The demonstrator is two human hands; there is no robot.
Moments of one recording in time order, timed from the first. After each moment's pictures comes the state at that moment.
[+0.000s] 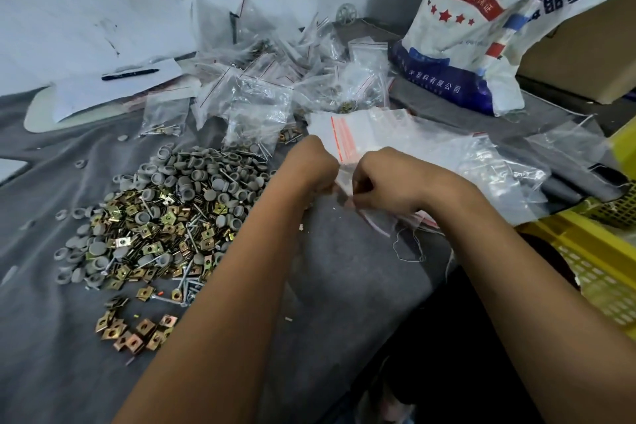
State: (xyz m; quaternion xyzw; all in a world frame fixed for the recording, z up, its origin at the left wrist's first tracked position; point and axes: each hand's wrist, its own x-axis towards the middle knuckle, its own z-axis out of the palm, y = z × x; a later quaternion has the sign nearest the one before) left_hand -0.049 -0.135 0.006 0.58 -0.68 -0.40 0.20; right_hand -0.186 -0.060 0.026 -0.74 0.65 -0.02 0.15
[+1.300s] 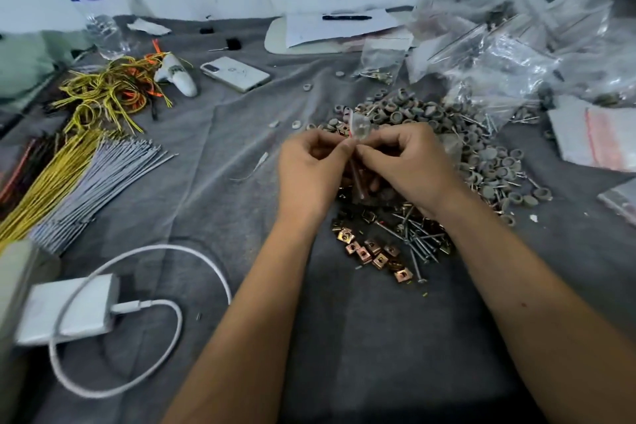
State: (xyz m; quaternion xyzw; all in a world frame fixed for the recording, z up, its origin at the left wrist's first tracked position) left_hand 0.211 -0.046 -0.024 0.56 -0.41 -0.37 0.62; right_hand 0.069 -0.093 -0.026 -0.71 0.40 -0.42 0.40
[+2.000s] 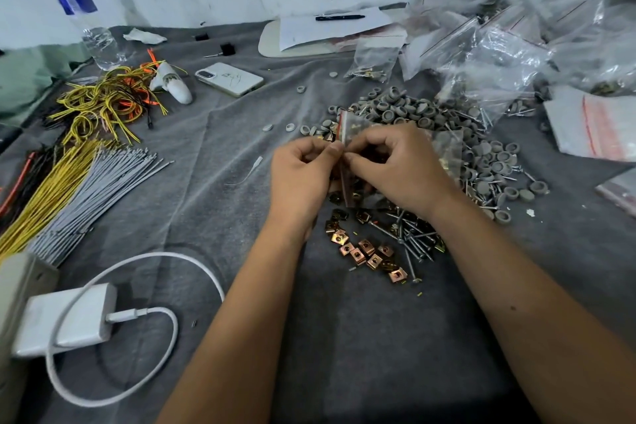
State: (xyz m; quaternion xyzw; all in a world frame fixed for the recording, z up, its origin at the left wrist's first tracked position) left_hand 0.216 -0.052 -0.036 0.55 -0.39 -0.40 0.62; right_hand 0.069 -0.087 -0.023 -0.76 0.38 -0.41 0.31
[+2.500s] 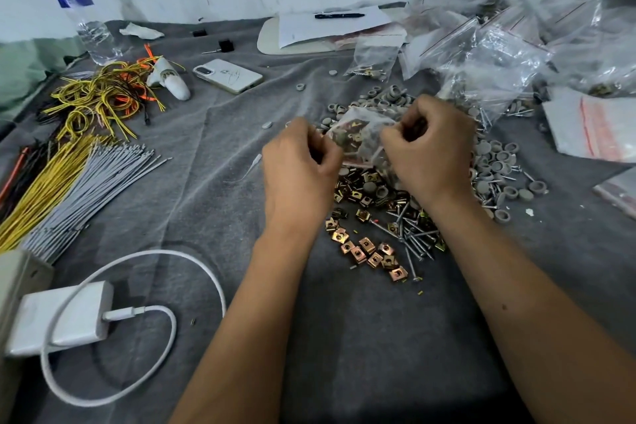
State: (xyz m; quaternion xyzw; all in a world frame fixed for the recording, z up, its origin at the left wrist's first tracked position) left_hand 0.222 -0.040 -0.025 0.64 -0.57 -0.04 0.52; right_hand 0.062 -0.092 -0.020 -0.67 0.52 -0.52 0.11
